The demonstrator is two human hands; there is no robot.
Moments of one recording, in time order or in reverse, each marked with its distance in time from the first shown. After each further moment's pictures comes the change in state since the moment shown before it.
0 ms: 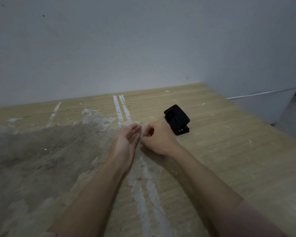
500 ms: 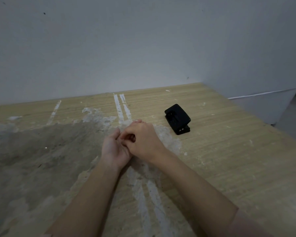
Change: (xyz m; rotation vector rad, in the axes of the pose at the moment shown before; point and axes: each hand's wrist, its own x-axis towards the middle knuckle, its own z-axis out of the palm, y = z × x) left_hand -0.001 0.013 -0.021 -0.523 -0.249 -0.276; right_hand -0.008 -0.026 0.027 0.038 0.066 -0.457
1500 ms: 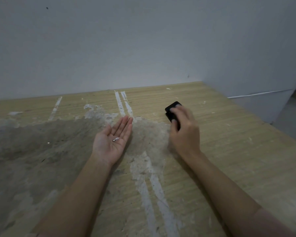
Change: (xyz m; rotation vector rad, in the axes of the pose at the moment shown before) left_hand -0.013 0.018 -0.001 -0.030 0.176 0.151; right_hand -0.030 0.050 -0.040 -0.250 0.491 0.235
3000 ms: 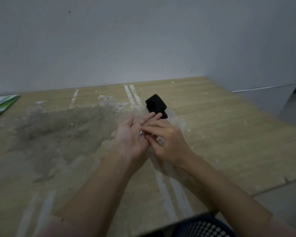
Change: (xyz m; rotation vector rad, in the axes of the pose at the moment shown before) left_hand -0.077 -0.031 0.004 0.282 -0.187 -0.191; right_hand -0.074 -0.060 -0.022 0.223 -0.234 -0.480
